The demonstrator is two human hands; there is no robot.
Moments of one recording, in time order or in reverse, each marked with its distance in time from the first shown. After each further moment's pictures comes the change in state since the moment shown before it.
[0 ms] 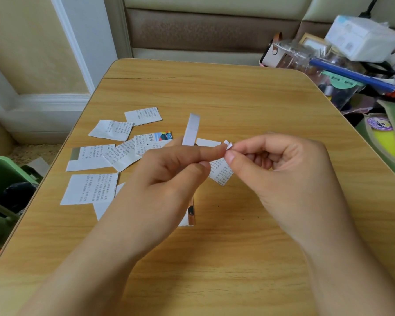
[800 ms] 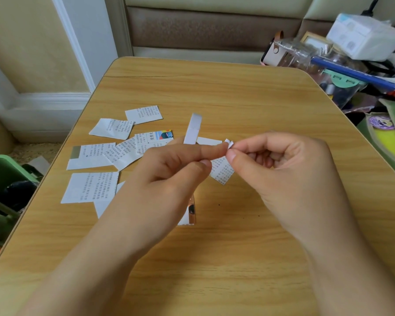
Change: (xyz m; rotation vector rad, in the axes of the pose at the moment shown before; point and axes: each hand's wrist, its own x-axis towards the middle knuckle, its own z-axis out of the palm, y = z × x) left_hand 0.000 0.001 0.002 -0.048 0.033 -0.017; right_hand 0.000 -0.001 0.000 -0.011 0.001 -0.008
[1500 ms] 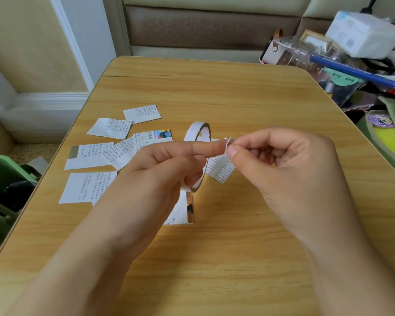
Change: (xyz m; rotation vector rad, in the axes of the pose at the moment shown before) left_hand 0.004 -0.003 -0.006 -0.328 -0.138 -0.090; right_hand 0.000 0.000 -0.002 0.049 -0.039 -0.007
